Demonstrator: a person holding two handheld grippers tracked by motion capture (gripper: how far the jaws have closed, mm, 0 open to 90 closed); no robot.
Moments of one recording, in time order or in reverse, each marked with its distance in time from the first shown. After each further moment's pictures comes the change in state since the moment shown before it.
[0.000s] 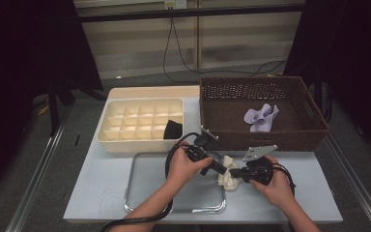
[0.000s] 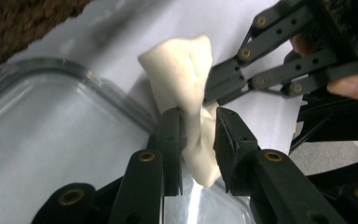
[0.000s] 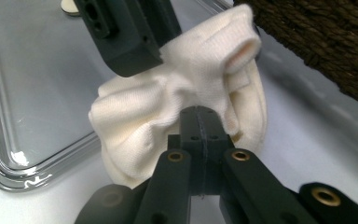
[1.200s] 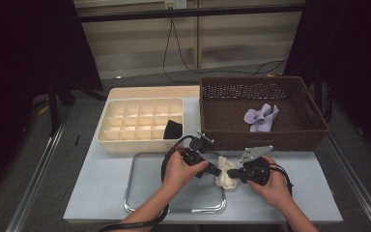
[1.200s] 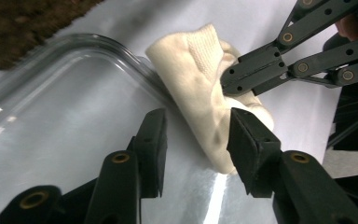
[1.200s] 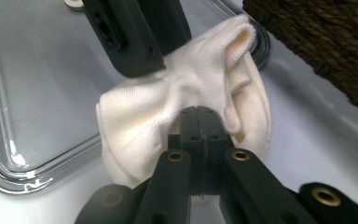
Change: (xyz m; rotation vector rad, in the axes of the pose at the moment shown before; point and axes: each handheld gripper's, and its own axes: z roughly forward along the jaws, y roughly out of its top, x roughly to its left) left arm 0.006 -0.013 0.003 -0.004 0.088 0.006; right arm 0.005 0.005 0.004 0.020 -0.008 -0.042
